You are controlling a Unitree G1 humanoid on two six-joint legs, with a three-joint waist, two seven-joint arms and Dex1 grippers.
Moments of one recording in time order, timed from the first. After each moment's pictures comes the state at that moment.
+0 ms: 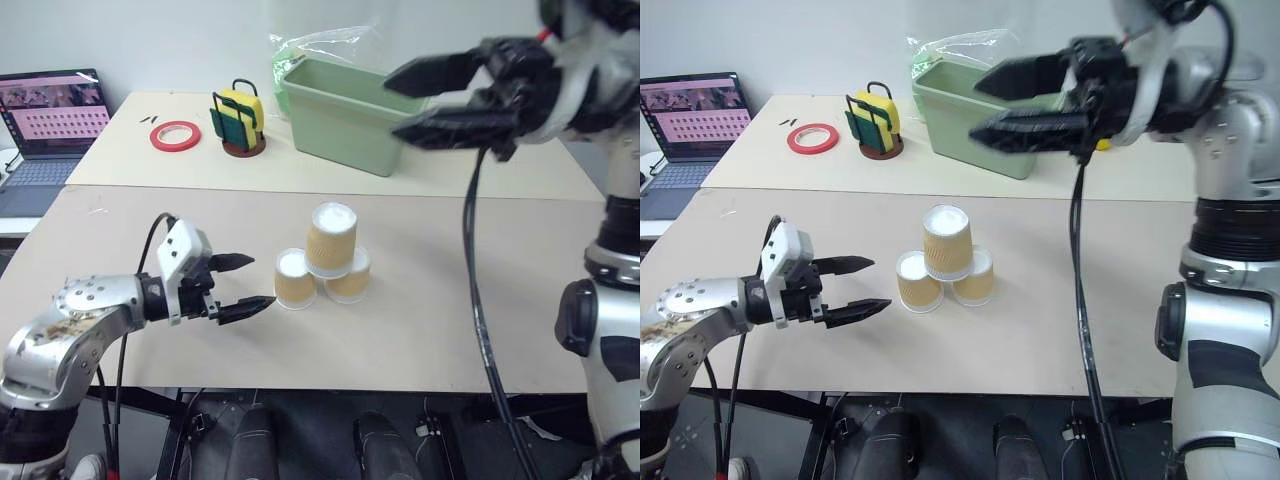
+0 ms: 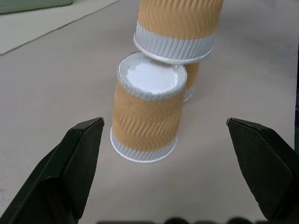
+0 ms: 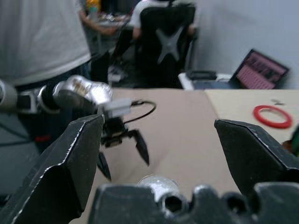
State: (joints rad) left arm -0.13 0.83 0.24 -0.48 -0.67 0.74 -0.86; right arm -1.22 -0.72 -0.16 0.09 0.62 0.97 1.24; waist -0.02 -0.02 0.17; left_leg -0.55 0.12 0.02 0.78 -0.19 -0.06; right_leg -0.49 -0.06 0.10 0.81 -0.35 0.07
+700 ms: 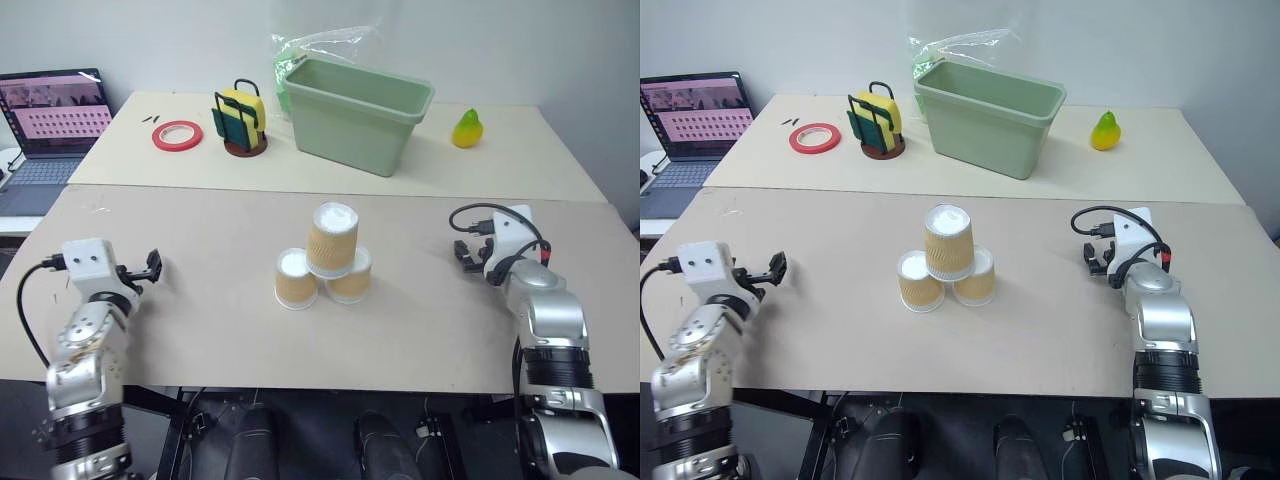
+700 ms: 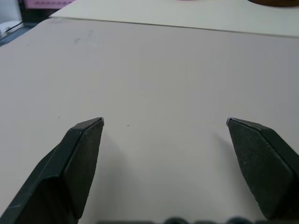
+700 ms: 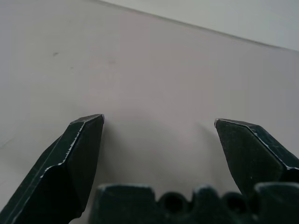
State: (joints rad) left arm -0.27 0.33 0.45 0.03 -0.24 0.39 0.01; right arm -0.46 -0.43 -0.23 0.15 0.06 0.58 0.13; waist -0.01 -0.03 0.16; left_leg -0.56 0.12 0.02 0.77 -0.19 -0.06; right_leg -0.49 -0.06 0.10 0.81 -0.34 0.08
